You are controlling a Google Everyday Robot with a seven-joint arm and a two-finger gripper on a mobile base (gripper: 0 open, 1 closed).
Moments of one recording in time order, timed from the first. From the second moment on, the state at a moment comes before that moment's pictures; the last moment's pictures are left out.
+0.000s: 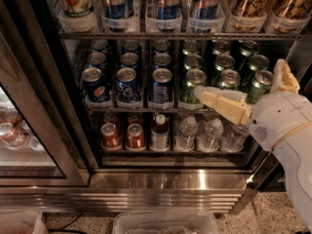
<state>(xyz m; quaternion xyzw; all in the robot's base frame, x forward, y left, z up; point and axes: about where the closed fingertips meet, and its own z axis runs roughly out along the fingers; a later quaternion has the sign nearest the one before) 0.468 -0.170 0.984 -0.15 0.66 0.06 0.73</state>
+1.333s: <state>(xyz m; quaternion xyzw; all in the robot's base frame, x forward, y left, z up) 0.465 -0.216 1.024 -0.10 0.65 0.01 0.75</state>
